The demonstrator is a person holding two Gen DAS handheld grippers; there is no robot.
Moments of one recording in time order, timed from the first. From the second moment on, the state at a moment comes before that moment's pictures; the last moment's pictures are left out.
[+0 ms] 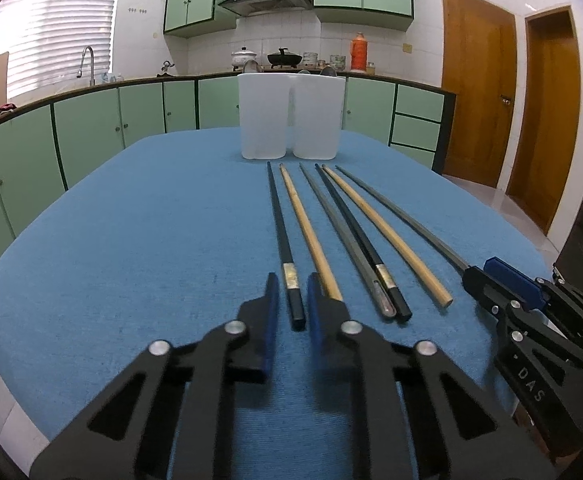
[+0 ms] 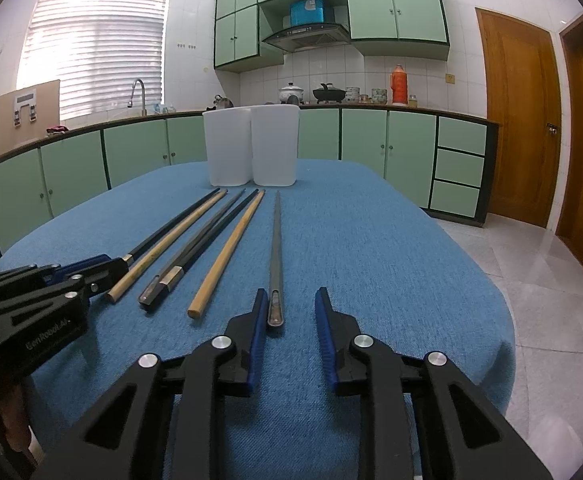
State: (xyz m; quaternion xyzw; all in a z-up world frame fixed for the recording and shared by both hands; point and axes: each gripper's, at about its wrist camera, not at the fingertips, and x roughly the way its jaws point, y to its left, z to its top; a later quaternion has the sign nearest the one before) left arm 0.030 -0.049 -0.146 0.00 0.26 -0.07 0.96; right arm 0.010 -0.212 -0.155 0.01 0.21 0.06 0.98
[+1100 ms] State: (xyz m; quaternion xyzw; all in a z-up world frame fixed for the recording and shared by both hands) left arm 0.014 -0.041 -0.069 0.02 0.16 -0.06 0.98; right arm -0.002 -0.224 -0.085 -0.01 0.14 0.07 0.99
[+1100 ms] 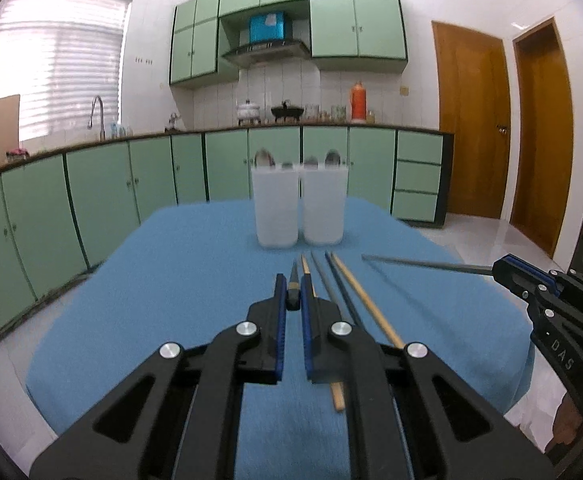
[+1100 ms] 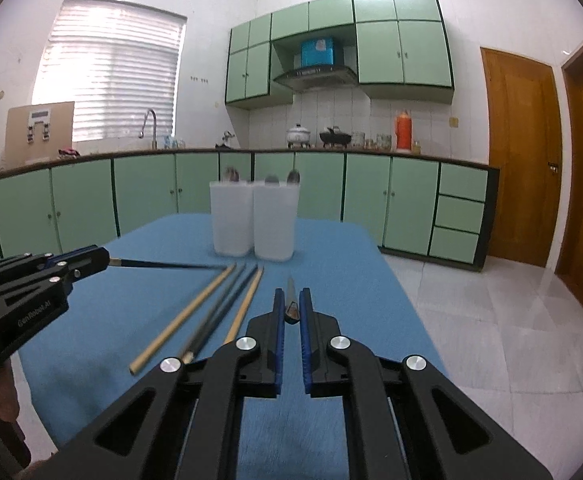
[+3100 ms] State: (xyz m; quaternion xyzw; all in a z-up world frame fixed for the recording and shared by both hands) left arm 0.246 -0.041 0.157 -0.02 -0.01 -0.08 1.00; right arm 0.233 -0.210 0.160 0.00 0.09 0.13 0.99
